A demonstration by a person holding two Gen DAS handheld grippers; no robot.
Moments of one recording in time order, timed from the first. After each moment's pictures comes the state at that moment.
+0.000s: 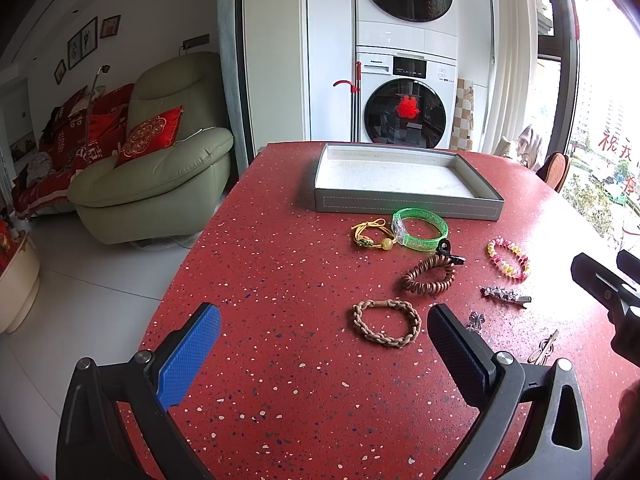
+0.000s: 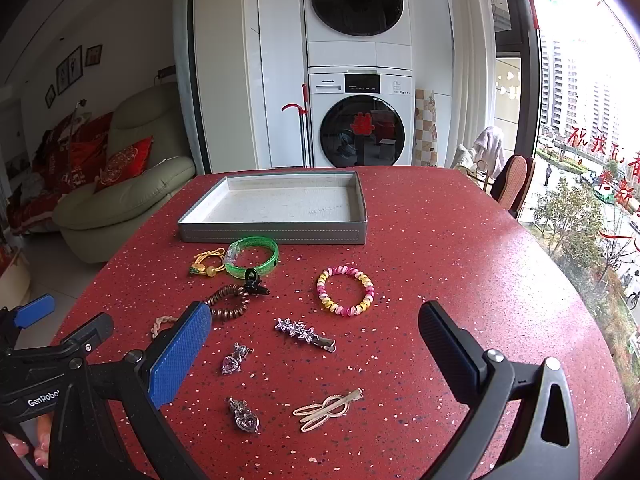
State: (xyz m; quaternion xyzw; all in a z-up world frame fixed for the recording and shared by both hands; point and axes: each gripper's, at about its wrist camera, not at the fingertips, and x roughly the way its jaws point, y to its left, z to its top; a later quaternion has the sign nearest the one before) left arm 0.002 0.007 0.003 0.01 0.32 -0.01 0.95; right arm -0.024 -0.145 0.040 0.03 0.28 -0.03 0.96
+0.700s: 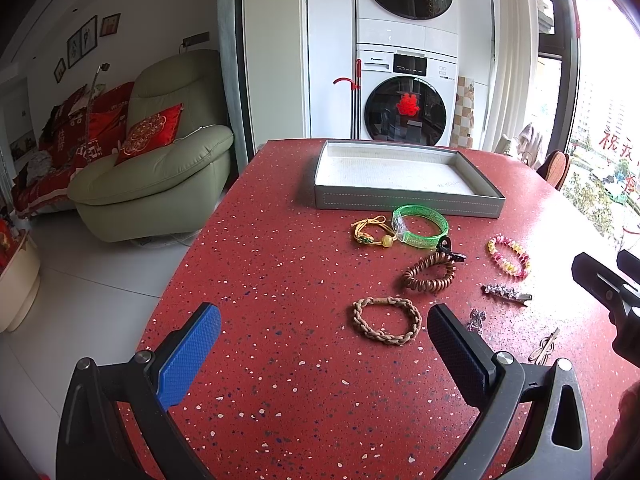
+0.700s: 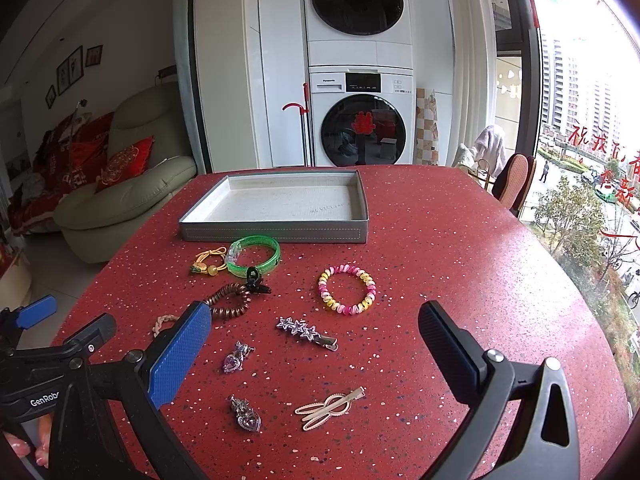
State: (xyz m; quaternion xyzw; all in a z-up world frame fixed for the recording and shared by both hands) left arm 0.001 0.007 -0.001 0.01 0.32 -0.01 0.95; right arm -0.024 -0.145 0.040 0.03 0.28 -0.03 0.96
